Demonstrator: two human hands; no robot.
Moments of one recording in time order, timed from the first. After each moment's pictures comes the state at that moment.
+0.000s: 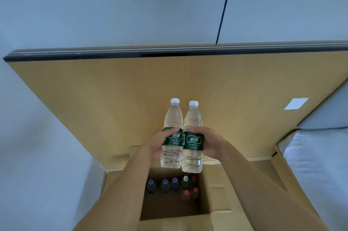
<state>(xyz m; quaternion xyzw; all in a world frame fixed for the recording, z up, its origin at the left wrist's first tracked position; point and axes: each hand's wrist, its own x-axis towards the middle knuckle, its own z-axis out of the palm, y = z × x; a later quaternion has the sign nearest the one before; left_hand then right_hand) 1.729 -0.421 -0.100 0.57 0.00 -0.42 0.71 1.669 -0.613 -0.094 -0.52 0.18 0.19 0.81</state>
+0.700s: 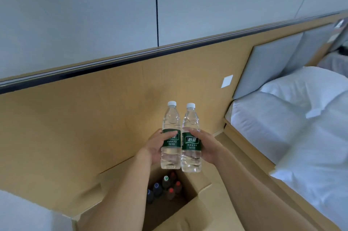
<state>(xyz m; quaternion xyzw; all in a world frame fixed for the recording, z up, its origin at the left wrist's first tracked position) 1.710 -0.459 -0.098 0.56 -0.11 -0.55 0.62 1.568 -0.599 -0.100 -0.46 0.31 -0.07 0.83</state>
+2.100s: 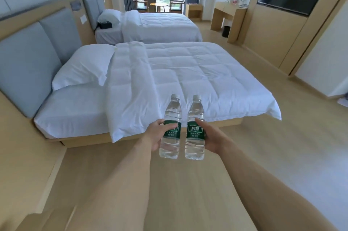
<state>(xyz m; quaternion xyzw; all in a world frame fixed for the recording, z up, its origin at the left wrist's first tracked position) 1.130 -0.595 -0.082 0.45 -0.45 -0.74 0.22 0.929 -0.502 -0.088 -0.21 0.53 -0.54 0.62</state>
